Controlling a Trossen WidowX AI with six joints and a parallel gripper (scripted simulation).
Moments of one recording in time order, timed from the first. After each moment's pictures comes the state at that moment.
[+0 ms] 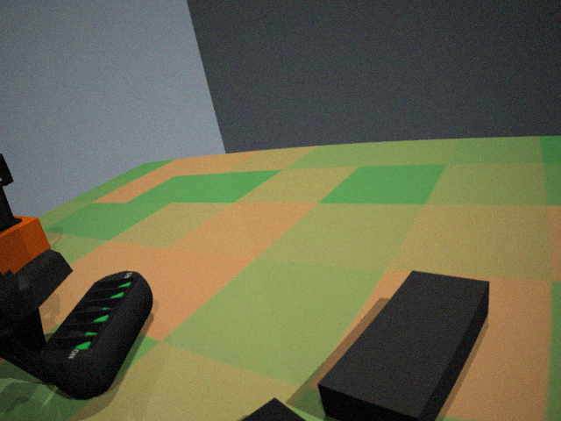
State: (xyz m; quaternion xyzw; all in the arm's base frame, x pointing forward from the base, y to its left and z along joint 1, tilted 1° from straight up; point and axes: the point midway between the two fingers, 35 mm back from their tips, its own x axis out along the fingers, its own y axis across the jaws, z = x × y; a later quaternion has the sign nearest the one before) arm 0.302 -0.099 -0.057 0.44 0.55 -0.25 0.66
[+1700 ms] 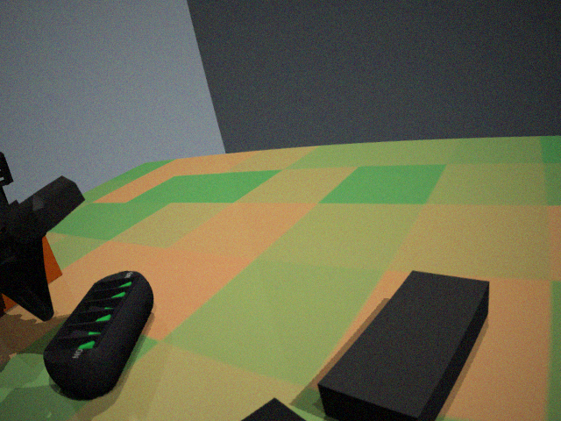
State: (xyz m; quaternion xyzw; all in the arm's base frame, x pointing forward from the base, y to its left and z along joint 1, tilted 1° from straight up) arm 0.308 -0.070 0.000 0.42 0.58 -0.27 0.65
